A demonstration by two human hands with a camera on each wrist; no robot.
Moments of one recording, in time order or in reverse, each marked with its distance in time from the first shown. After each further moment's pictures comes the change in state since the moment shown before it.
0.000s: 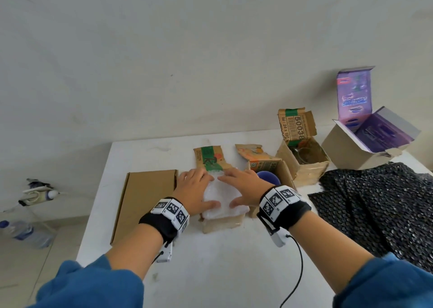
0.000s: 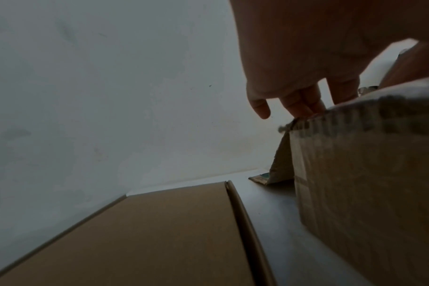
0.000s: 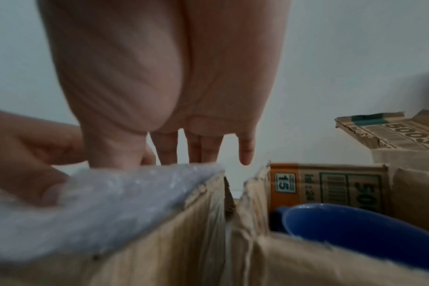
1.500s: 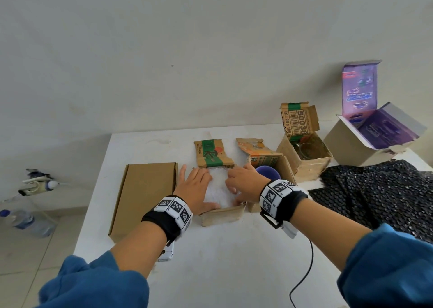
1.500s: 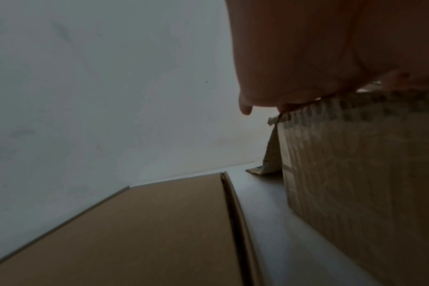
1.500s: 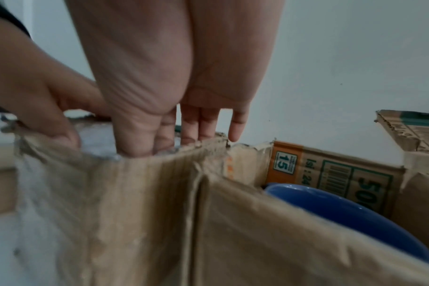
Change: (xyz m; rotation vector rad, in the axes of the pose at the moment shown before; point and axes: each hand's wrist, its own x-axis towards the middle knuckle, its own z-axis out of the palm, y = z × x) left_hand -0.005 0.014 0.009 0.140 -0.143 -0.061; right_hand 0.005 -0.002 0.002 -0.234 -0.085 -0.098
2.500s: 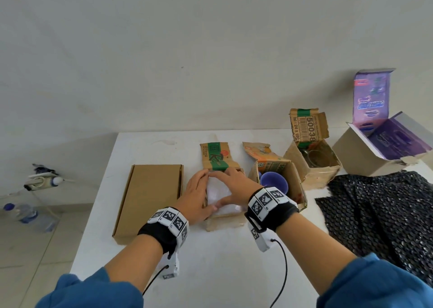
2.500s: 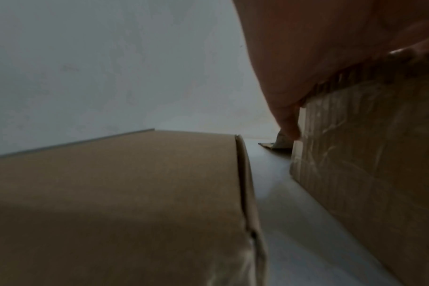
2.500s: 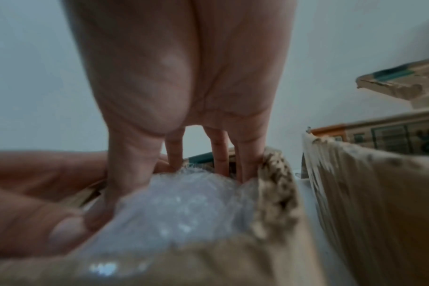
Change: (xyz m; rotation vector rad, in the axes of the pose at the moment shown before) left_hand -0.009 -0.017 0.025 -0.656 0.053 -0.006; right_hand 0.033 -0.018 0.004 0.500 0.048 0.143
